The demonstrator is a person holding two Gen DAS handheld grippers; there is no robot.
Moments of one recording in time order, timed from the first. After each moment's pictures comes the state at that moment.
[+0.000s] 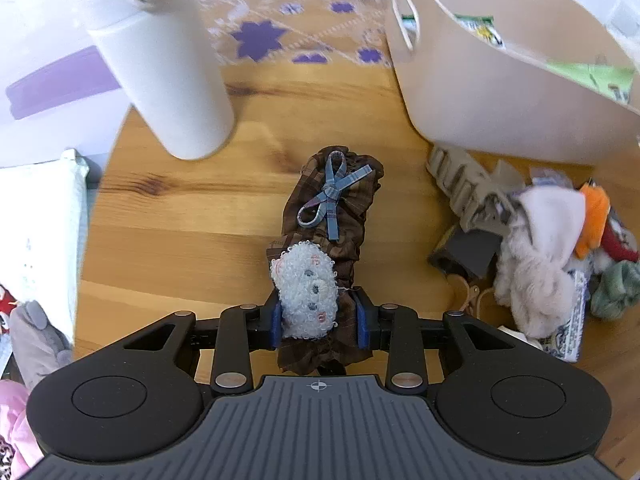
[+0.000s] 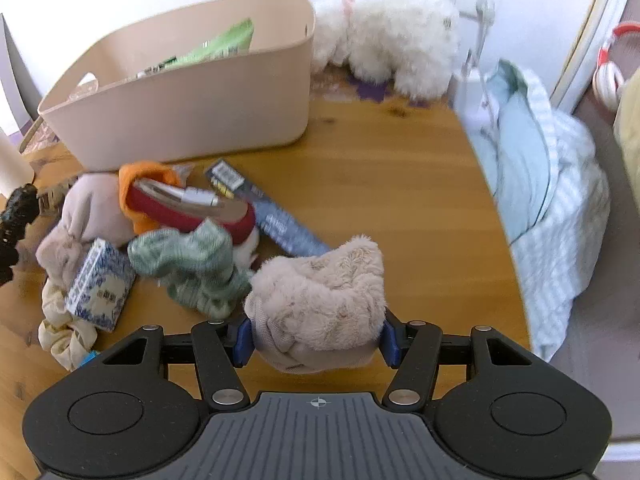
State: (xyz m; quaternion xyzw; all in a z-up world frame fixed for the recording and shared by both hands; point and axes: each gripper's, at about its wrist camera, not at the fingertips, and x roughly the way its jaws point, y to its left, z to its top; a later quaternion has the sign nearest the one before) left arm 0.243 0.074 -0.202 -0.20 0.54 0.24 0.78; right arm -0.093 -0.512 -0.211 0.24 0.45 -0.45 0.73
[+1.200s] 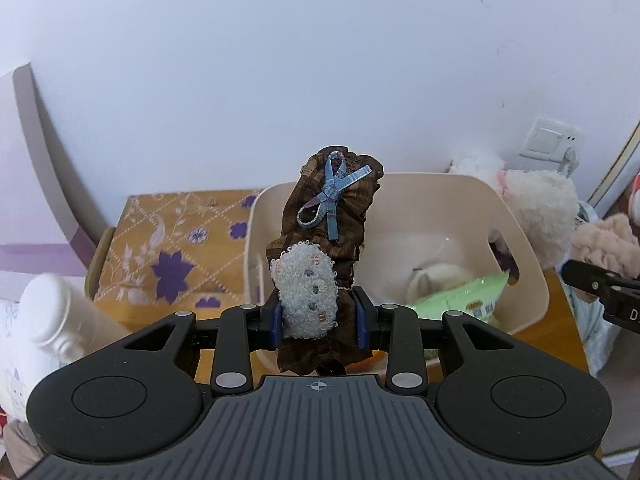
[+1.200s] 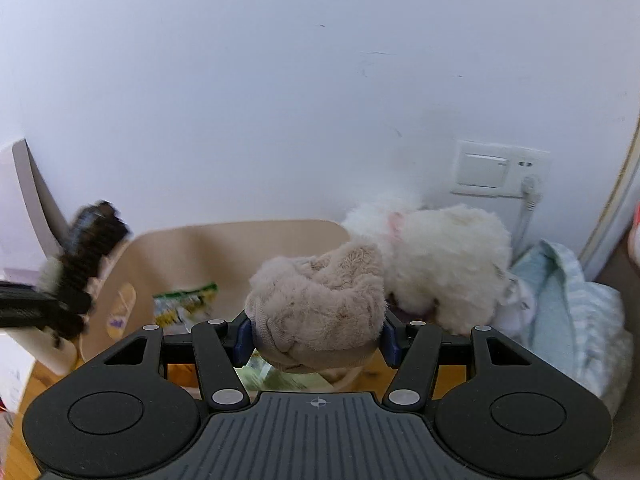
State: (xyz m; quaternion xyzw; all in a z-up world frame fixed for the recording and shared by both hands) left arm 0.381 0.052 -0.061 -0.17 0.40 0.23 0.87; right arm 0.000 -0.617 -0.097 0.18 0.33 -0.41 0.83
